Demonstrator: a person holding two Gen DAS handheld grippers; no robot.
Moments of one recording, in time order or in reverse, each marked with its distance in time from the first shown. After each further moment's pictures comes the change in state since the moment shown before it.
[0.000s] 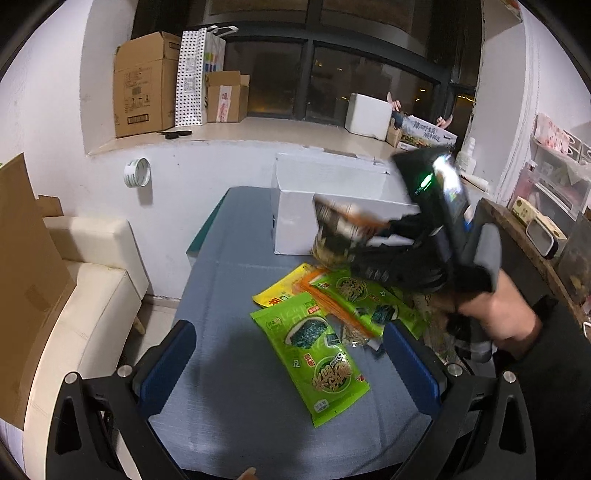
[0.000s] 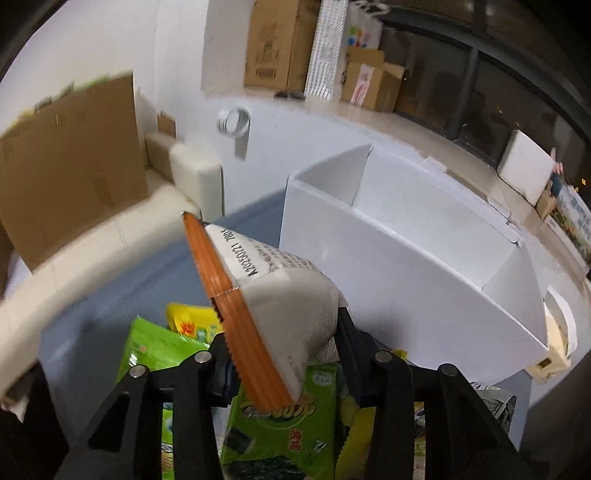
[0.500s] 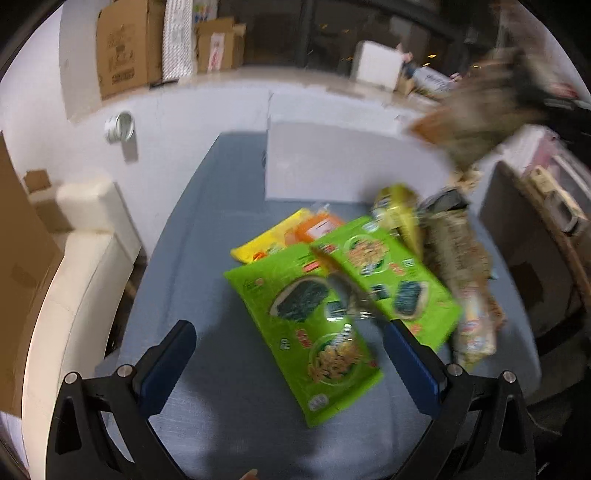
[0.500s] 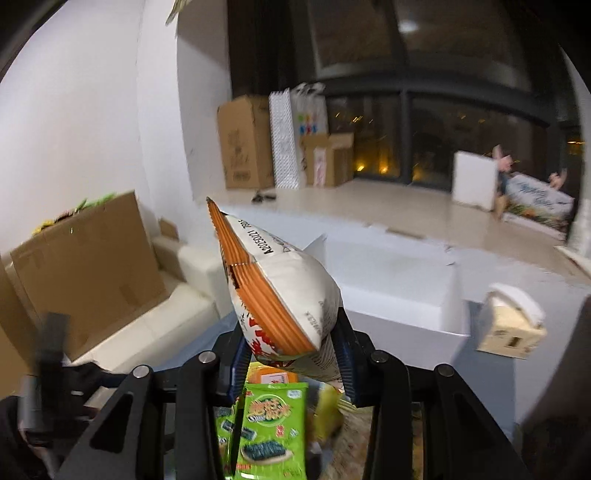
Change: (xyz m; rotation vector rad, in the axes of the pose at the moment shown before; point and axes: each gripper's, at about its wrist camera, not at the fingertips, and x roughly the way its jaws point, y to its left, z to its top) left arm 0.084 -0.013 -0.018 -0.018 0.202 0.039; right arm -0.155 -0.028 -0.017 0.179 -0.307 -0.031
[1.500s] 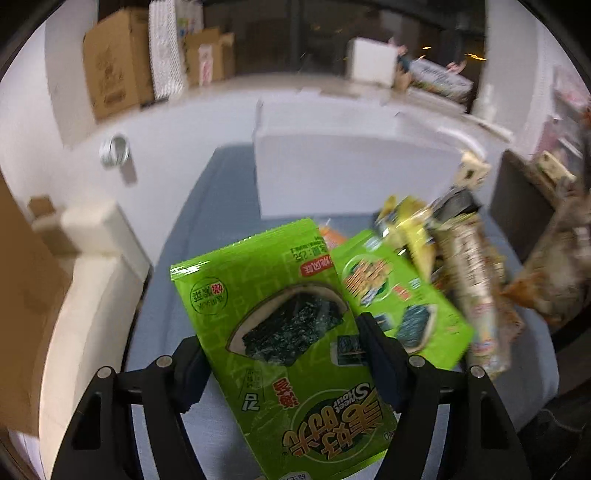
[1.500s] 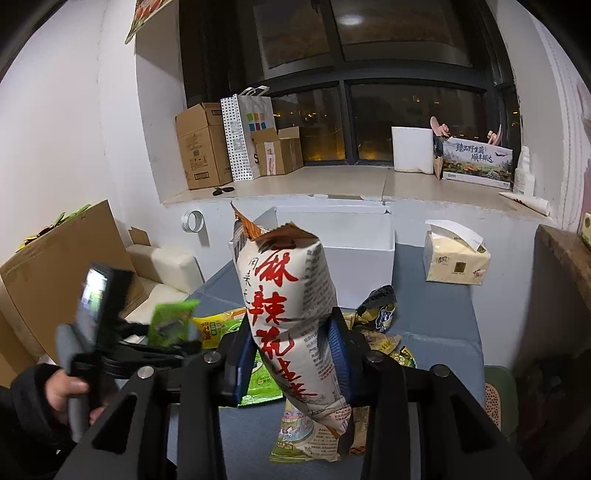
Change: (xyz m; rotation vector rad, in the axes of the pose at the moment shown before) left arm 0.005 -0.015 0.023 0.097 -0.060 0.036; right arm -0.054 -0.025 -0.072 0.148 0.044 -0.091
